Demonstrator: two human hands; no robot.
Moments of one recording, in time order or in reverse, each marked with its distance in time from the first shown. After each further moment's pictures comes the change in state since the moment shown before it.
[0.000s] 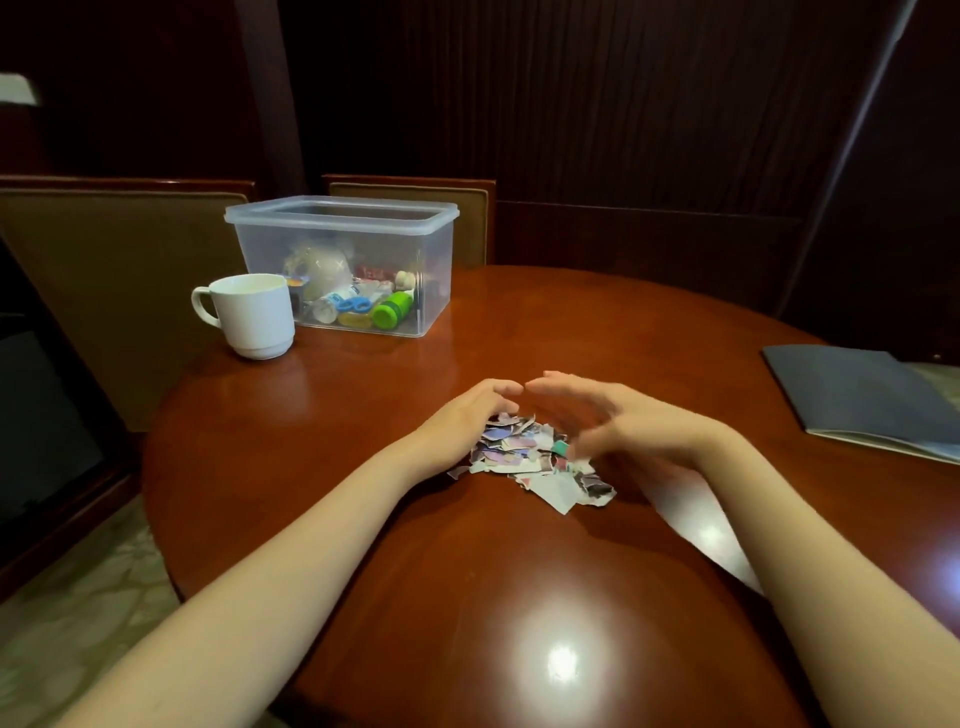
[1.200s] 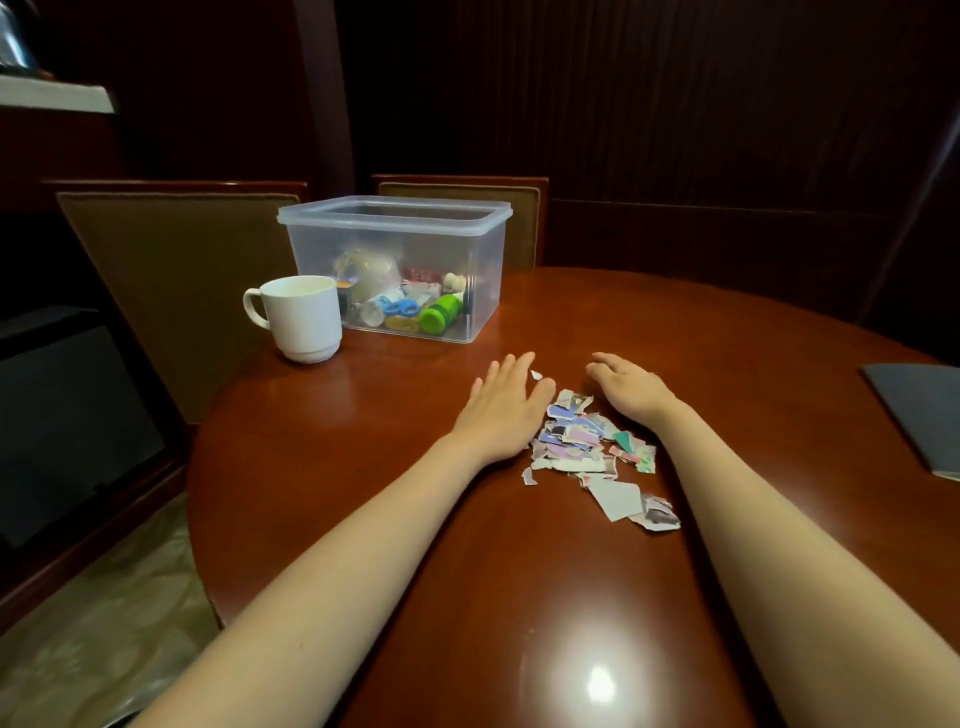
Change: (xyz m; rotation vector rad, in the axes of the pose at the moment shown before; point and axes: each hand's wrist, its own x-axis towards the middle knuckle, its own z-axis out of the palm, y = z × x) left_hand 0.046 -0.018 -0.012 0.425 0.190 -0.120; right_hand 0.125 0.039 -0.008 -0.244 0.424 0.278
